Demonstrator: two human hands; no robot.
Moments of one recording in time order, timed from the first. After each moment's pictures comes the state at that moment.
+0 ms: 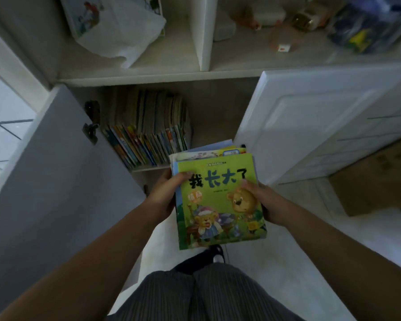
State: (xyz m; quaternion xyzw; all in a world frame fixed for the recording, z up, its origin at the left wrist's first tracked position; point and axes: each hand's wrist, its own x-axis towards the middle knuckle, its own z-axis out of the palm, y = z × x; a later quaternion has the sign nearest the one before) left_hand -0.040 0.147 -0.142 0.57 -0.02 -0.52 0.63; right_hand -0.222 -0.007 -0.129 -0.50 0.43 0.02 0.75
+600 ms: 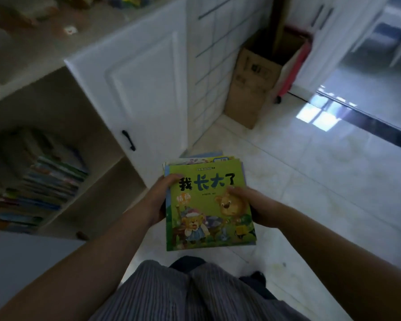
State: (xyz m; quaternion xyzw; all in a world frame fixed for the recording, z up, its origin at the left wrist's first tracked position) left_hand -0.220 0.113 -0.128 0.55 -0.21 -0.73 0.34; right_hand -0.457 0.122 -0.122 -0.31 0.53 -0.17 0.77
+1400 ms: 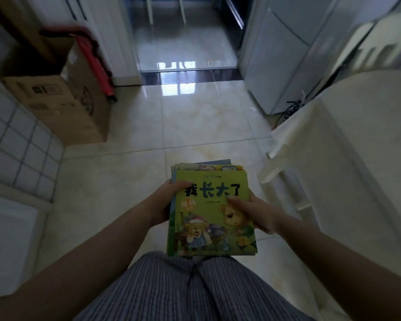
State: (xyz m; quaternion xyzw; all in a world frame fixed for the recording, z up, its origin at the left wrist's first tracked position) left_hand -0.718 0.216 -0.128 0.39 -0.44 -0.81 -0.03; right_hand -0.869 0.402 -0.125 -0.12 0.69 -0.41 0.59
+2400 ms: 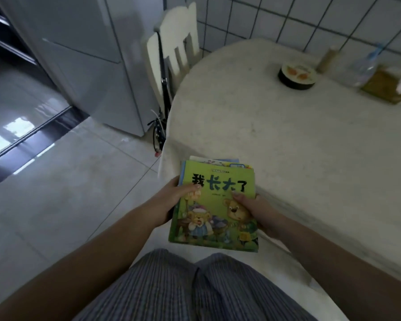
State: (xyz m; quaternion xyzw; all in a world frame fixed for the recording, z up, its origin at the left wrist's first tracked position) left_hand -1.189 0.289 -0.106 0.14 -0.60 -0.71 -0.35; right_hand -1.147 0.510 -0.120 0.26 0.67 -0.64 0.26
